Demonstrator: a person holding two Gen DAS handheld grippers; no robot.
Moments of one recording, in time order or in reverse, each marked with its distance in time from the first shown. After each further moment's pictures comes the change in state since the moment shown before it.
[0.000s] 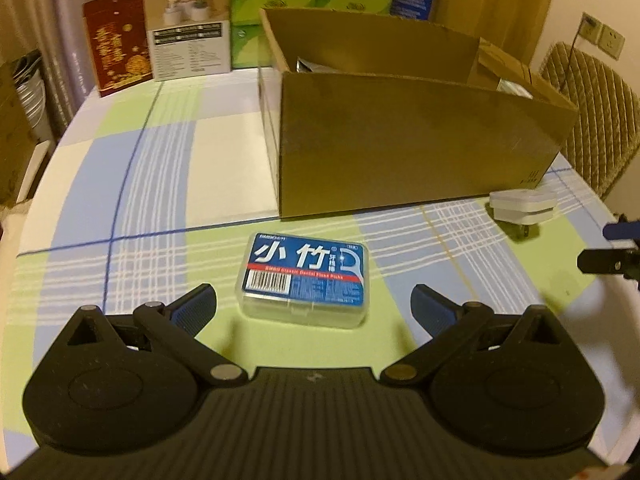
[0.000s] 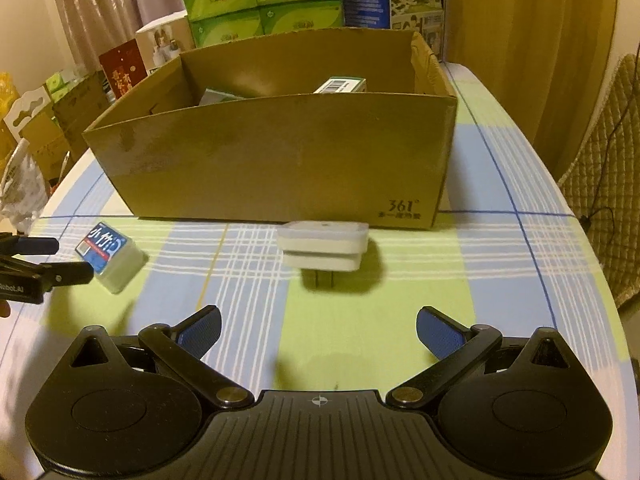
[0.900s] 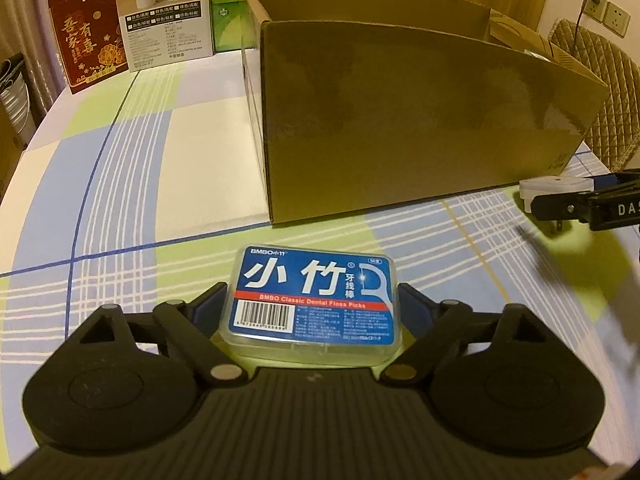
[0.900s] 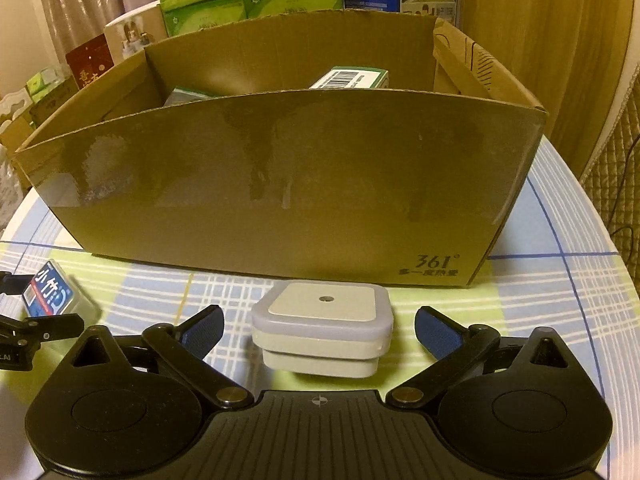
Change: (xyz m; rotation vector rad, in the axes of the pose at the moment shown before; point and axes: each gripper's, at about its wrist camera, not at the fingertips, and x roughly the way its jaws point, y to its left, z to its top) left arm 0.051 -0.004 0.010 0.033 0.026 -0.004; right arm 0.077 -0.006 0.037 0.001 -0.001 -0.027
